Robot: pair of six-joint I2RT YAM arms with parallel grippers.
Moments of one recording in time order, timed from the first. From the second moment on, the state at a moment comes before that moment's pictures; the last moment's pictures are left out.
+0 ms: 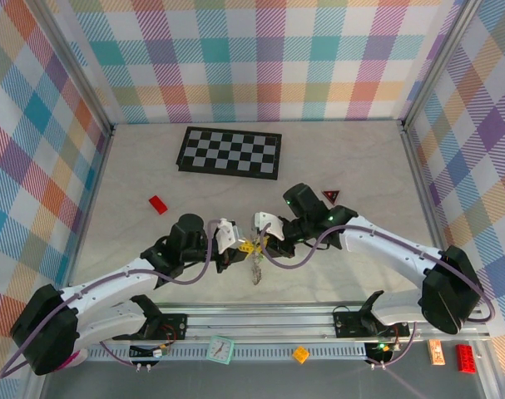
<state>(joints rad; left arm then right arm) -0.74 1.02 0.42 0.20 0.58 0.19 0.79 1.31 0.90 -0.47 -0.65 -0.52</state>
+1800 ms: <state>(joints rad) -0.74 0.97 0.43 0.17 0.52 0.22 0.78 1.33 0.97 -0.56 -0.66 -0.58</state>
